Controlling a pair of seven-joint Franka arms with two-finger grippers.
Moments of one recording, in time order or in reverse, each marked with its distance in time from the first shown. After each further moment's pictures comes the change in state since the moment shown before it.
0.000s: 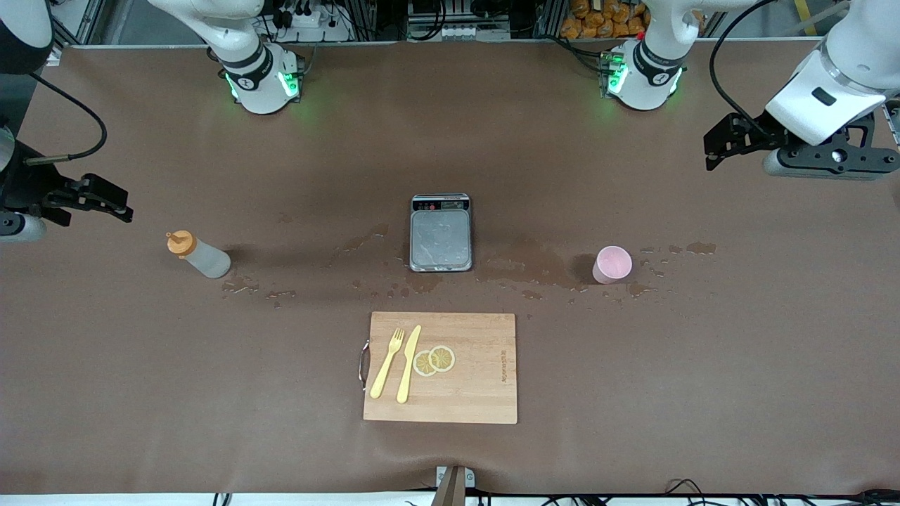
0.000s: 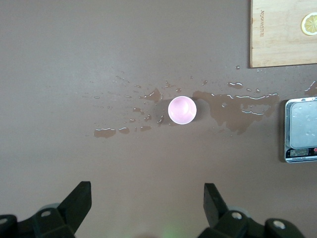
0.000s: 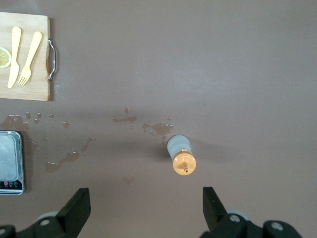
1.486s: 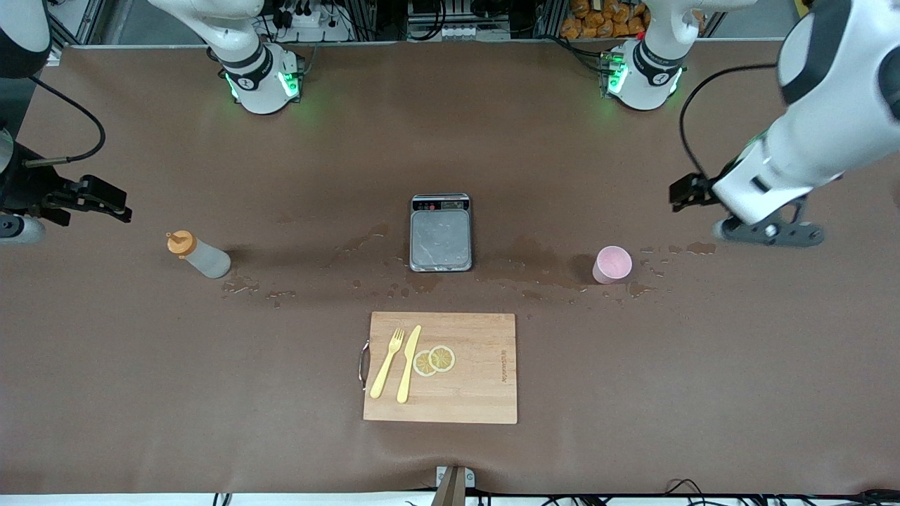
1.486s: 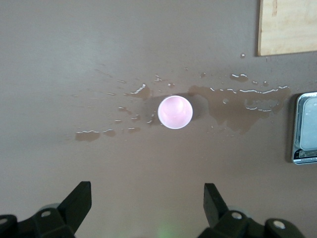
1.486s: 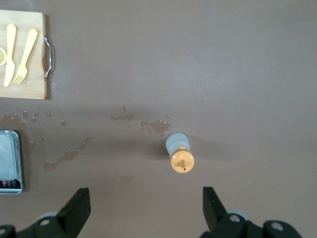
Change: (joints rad) left arm -0.012 0.204 -0.022 0.008 -0.019 0.061 -0.005; right arm -0.013 0.004 -0.001 -0.005 0.000 -0.006 0.000
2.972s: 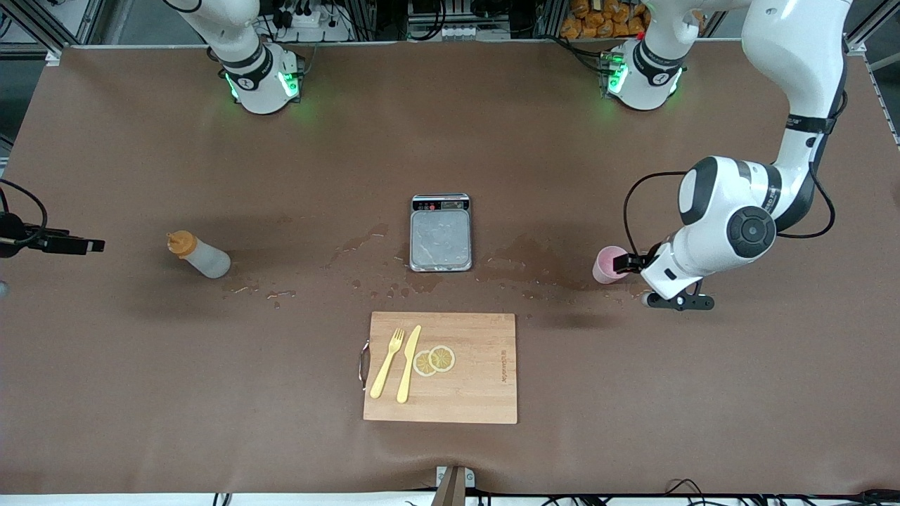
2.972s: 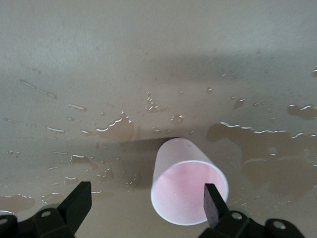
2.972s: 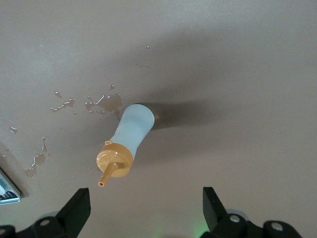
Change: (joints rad) left arm 0.057 0.230 -0.016 -0.353 -0.025 0.588 -0.001; right arm -0.327 0.292 -0.004 -0.014 0.112 -0.034 -0.015
